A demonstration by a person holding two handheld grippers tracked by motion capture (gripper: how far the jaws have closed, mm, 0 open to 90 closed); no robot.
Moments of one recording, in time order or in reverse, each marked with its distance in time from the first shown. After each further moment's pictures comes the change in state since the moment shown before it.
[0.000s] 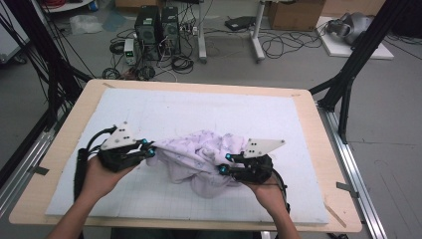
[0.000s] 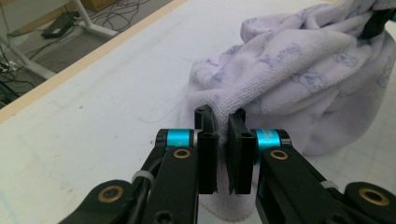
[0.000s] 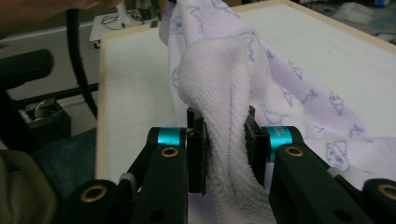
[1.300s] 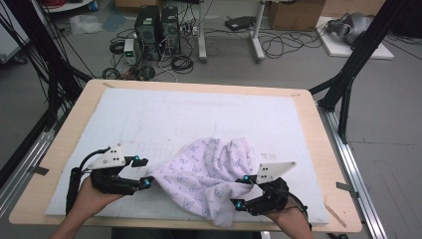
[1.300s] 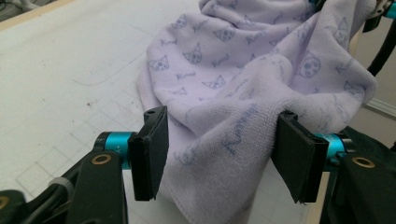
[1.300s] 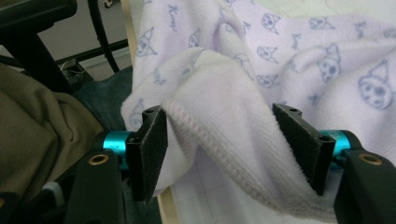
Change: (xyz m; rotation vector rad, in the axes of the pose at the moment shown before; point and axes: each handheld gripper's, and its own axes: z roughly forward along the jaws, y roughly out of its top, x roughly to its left) left arm -0.011 -0.051 0.004 -0.003 -0.188 -0.083; right arm 0.026 -0.048 -0.034 0.176 0.046 0.080
